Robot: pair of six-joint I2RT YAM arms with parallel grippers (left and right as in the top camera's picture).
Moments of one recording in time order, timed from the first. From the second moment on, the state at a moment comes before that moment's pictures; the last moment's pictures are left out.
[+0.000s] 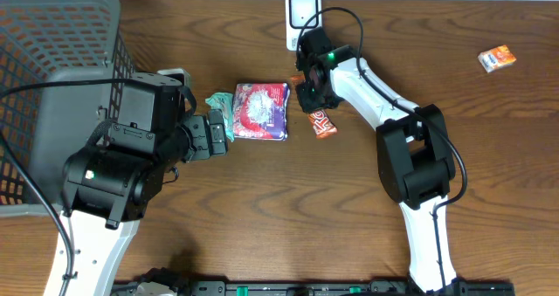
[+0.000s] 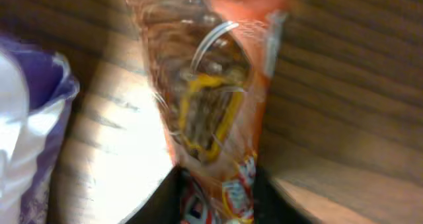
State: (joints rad) left arm -0.29 1.14 1.38 -1.15 -0.04 -0.35; right arm 0.43 2.32 1.83 -0.88 -0.05 0.12
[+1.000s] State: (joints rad) left arm -0.29 1.14 1.38 -1.15 -0.04 -0.35; right arm 0.41 2.37 2.35 -1.33 0.01 0.13
